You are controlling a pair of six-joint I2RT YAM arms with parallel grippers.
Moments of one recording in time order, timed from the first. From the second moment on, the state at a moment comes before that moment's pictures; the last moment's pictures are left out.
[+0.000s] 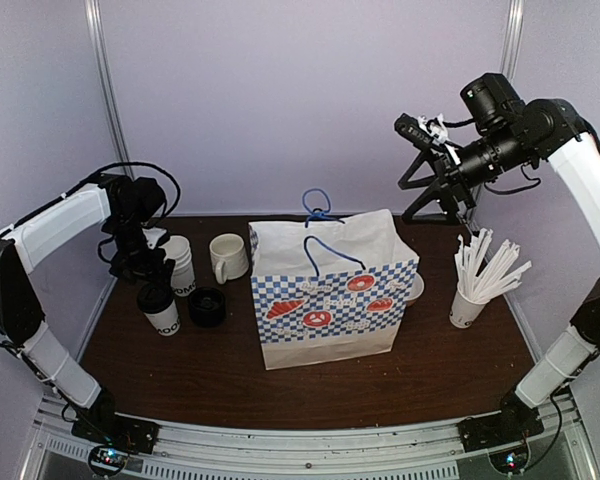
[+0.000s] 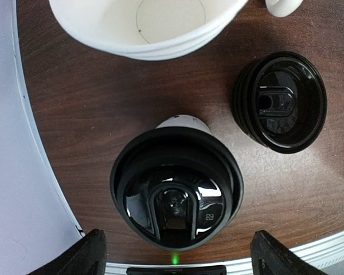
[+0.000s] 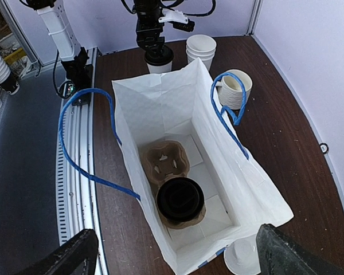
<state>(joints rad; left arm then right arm) -0.29 1.57 1.43 -1.33 -0.09 -0.12 0.51 1.55 2.12 -1.42 -0.62 -0.60</state>
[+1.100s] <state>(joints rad) -0.25 1.64 1.37 -1.26 -0.04 -0.10 0.51 1.56 2.07 -1.41 -0.65 -0.60</state>
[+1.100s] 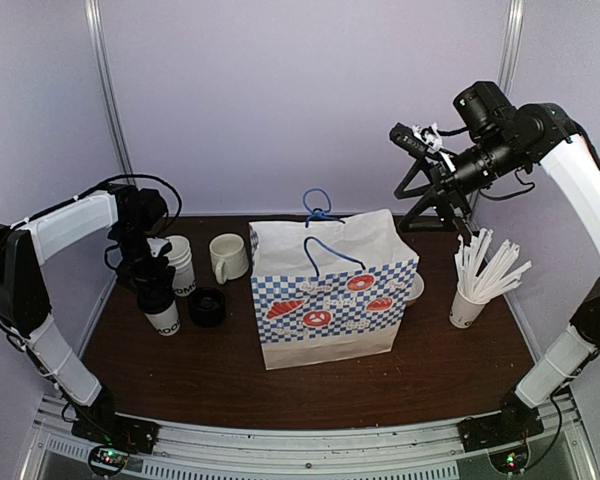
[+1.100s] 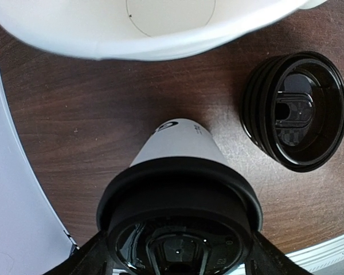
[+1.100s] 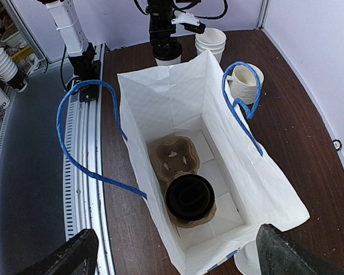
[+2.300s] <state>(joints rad) -0.35 1.38 1.46 -1.40 0.29 -0.02 0.58 1.98 2.26 -1.26 -0.48 -0.60</state>
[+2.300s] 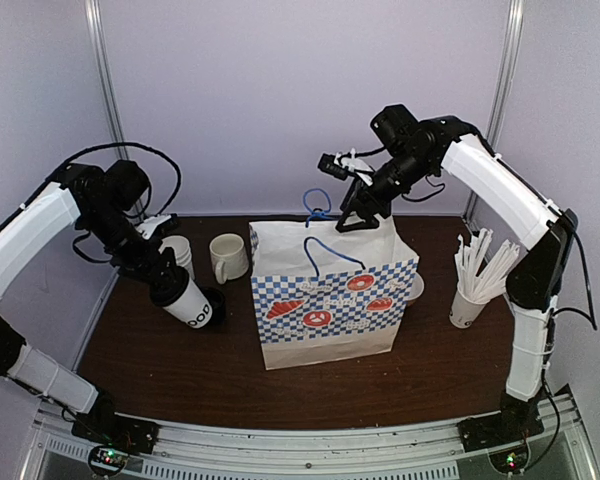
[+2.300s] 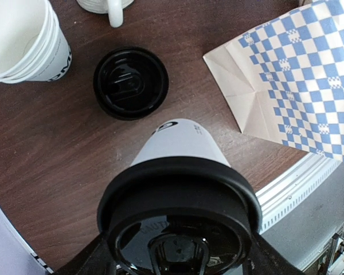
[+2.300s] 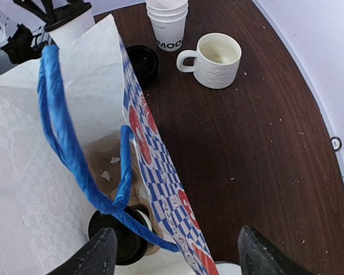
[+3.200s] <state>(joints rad) -0.38 1.40 1.93 -1.38 0.33 -0.01 0.68 1.89 2.18 -1.22 -0.47 -0.60</state>
